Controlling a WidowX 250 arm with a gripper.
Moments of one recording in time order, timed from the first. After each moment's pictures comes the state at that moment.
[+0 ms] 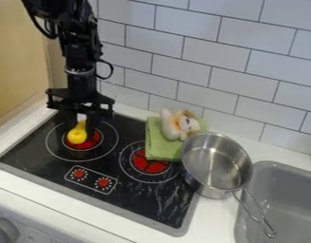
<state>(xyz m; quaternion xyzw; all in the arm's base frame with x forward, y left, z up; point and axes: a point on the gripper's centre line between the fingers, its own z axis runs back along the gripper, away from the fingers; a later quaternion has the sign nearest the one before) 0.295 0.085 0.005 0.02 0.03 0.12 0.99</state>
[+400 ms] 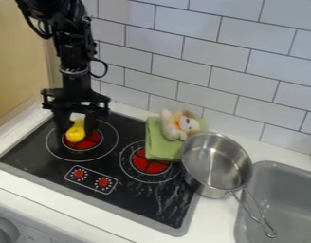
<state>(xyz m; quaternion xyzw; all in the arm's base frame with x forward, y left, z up) 0.295 0.093 0.004 0.01 0.02 0.16 0.99</state>
